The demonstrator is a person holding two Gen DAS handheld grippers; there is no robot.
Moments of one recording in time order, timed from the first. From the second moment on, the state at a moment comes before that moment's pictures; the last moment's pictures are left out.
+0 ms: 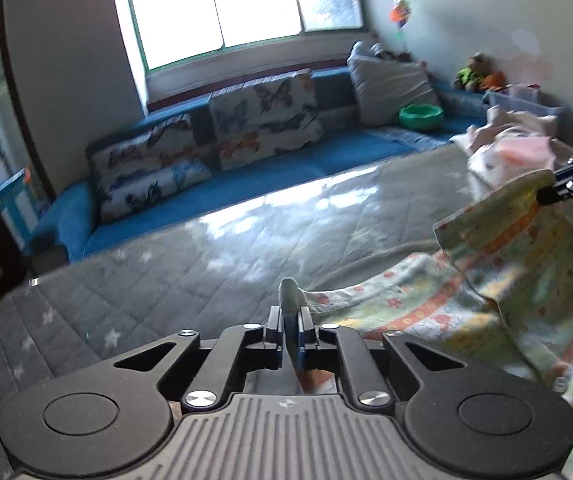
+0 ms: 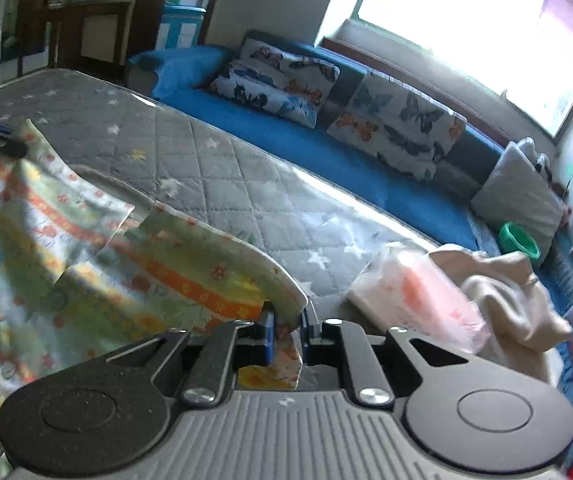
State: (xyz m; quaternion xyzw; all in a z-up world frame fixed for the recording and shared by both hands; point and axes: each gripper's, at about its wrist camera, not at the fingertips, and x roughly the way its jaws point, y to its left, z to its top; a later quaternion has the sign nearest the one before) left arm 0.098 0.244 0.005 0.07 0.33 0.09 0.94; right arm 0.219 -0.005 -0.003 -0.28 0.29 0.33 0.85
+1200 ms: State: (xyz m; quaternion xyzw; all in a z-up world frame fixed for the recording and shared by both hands) left arm -0.035 0.044 -0.013 0.08 0.33 -0.14 0.93; right arm 0.019 -0.072 -0.009 -0.32 0.28 0.43 0.80
